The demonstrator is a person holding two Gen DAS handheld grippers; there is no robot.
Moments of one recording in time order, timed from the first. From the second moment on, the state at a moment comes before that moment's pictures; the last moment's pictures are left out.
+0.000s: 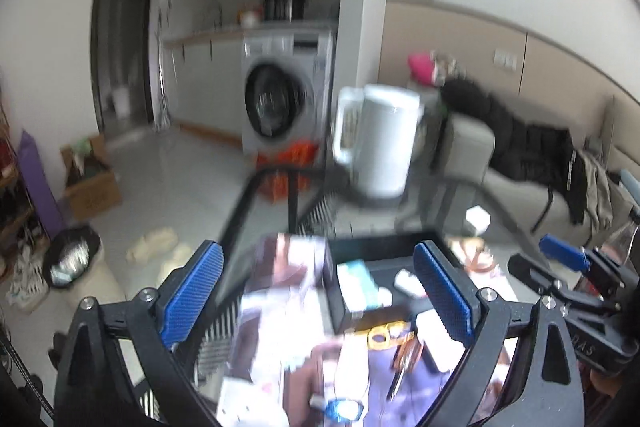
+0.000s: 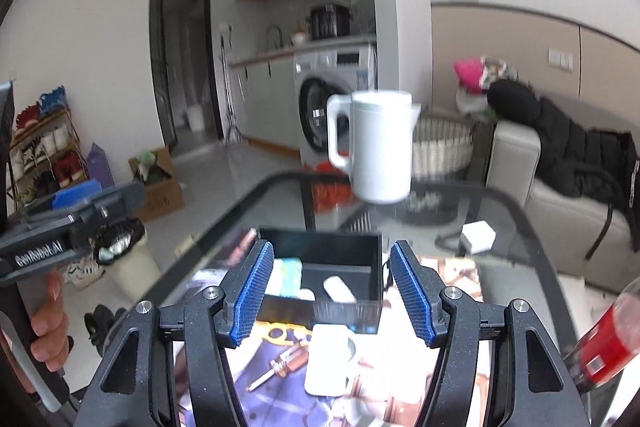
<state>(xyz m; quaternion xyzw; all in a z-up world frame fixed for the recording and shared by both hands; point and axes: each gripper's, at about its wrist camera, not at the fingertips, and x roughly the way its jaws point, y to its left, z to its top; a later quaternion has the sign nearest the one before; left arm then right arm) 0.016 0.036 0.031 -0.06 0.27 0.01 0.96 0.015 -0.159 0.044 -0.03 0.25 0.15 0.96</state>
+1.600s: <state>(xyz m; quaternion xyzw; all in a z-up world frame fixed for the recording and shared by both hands) 0.029 0.012 -0.116 0.02 0.52 -0.07 0.85 0.072 -0.136 -0.101 -0.07 0.49 0.15 0.86</state>
